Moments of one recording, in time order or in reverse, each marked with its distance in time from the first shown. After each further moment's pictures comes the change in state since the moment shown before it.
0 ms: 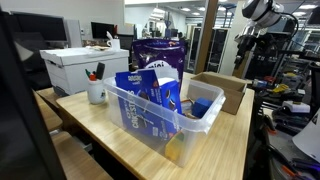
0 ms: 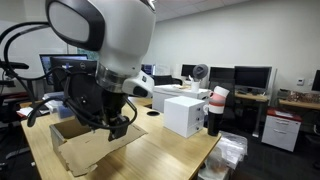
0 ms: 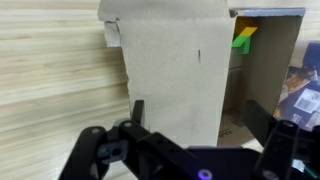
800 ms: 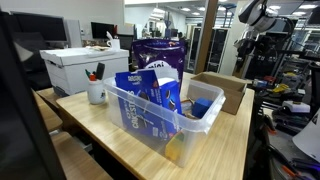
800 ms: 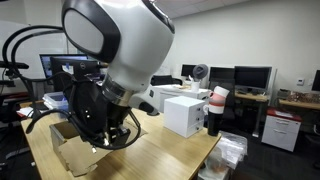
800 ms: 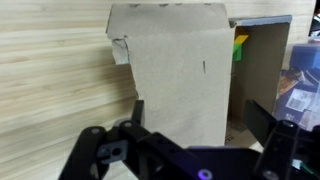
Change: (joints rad) arm -0.114 0.123 0.067 0.089 0.039 -0.114 -0.029
